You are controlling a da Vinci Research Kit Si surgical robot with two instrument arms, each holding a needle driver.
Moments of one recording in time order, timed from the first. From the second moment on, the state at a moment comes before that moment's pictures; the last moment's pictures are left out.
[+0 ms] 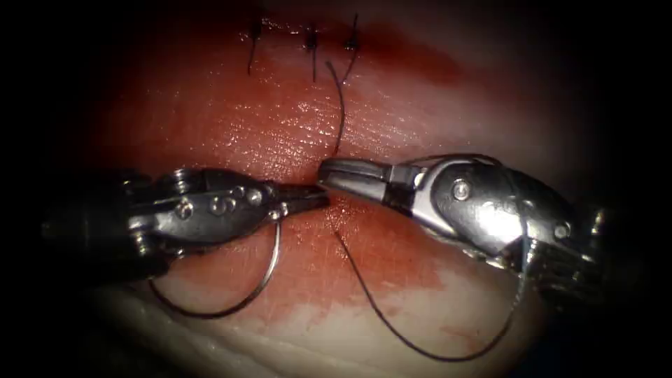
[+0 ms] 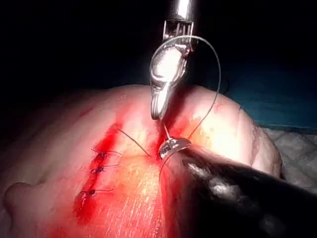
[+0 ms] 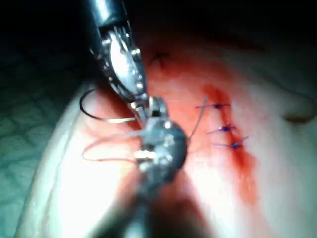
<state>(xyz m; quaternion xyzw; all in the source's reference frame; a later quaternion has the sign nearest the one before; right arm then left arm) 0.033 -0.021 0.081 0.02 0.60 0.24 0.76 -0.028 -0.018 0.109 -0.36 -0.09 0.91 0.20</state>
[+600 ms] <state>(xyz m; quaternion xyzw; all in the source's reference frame) 0.033 -0.021 0.084 0.01 0.58 0.22 0.79 -0.028 -0.018 0.100 -0.35 -0.12 0.91 0.19</state>
